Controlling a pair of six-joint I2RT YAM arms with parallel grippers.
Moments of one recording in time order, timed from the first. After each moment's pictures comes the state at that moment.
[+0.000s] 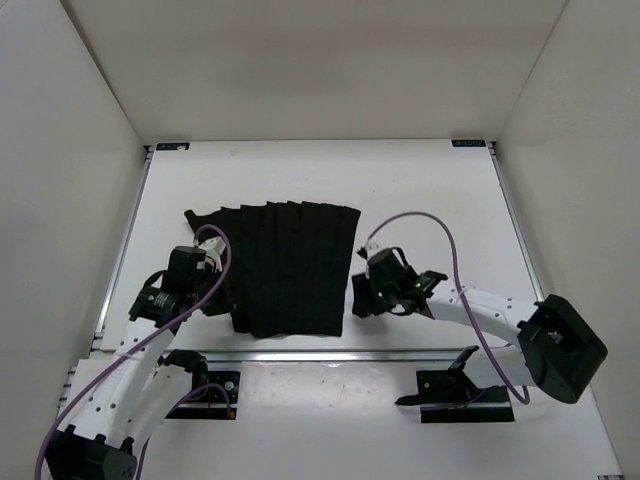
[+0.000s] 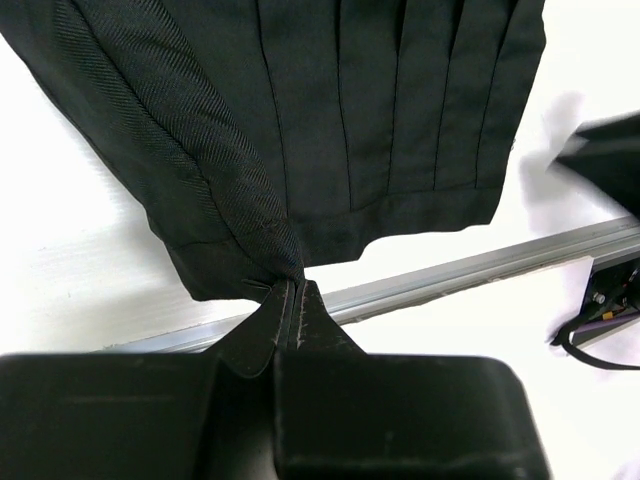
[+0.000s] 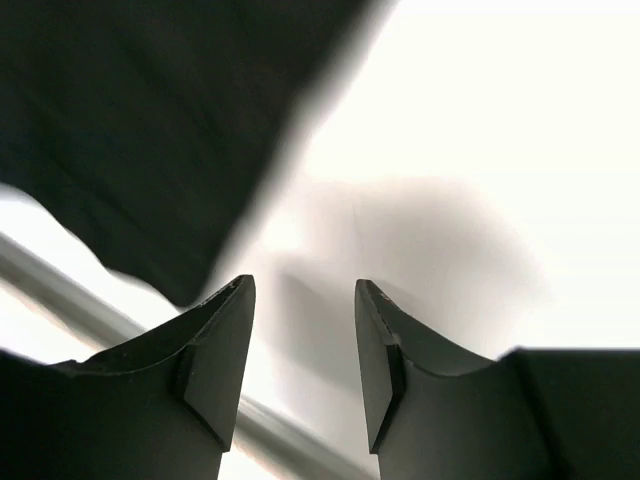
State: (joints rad) left arm -0.26 0.73 0.65 -0.84 0.26 -0.44; right arm 0.78 1.28 0.67 -0.27 -0.06 0.41
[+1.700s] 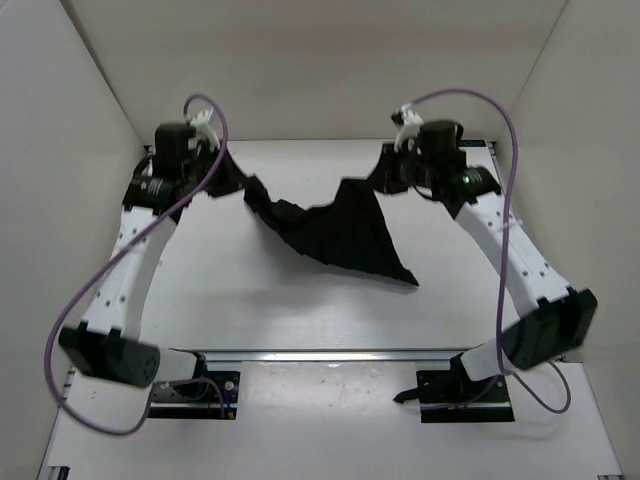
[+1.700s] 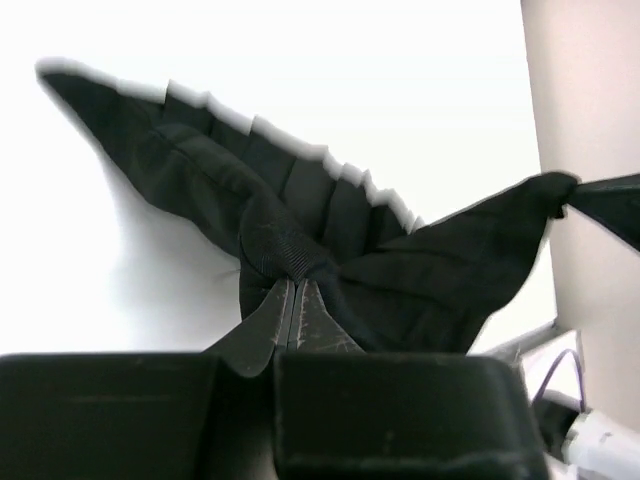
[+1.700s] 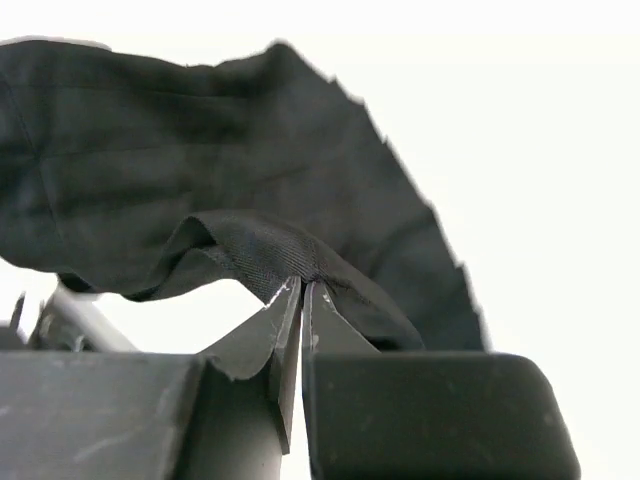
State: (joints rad) left arm -0.21 1.23 1.39 -0.74 0.30 -0.44; right arm 0.37 1.33 1.36 -0.56 -0.40 0.27
